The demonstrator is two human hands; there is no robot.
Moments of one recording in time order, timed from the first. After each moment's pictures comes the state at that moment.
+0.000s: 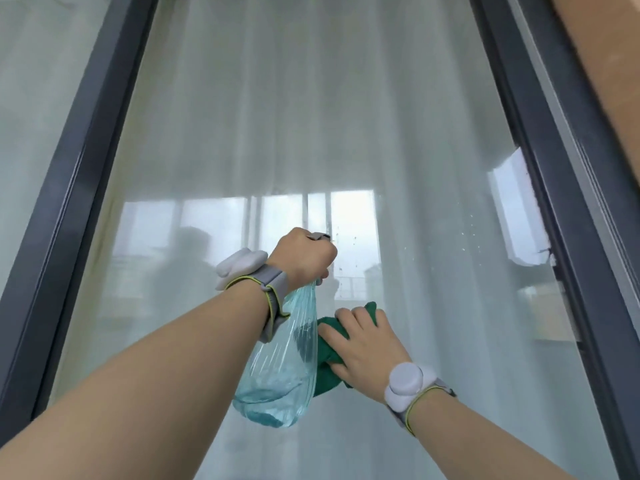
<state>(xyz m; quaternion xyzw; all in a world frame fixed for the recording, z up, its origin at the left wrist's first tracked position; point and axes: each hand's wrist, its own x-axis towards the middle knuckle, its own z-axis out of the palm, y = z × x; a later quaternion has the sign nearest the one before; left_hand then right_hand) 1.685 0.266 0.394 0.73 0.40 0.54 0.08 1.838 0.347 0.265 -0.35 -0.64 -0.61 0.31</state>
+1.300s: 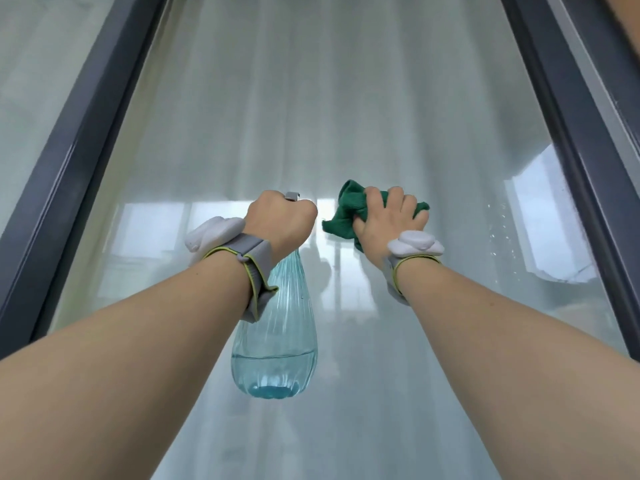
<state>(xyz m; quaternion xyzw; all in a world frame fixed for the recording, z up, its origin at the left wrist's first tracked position) 1.666 0.291 0.428 0.63 0.38 0.68 0.01 1.842 0.366 0.442 -0.53 -0.48 -0.49 0.49</state>
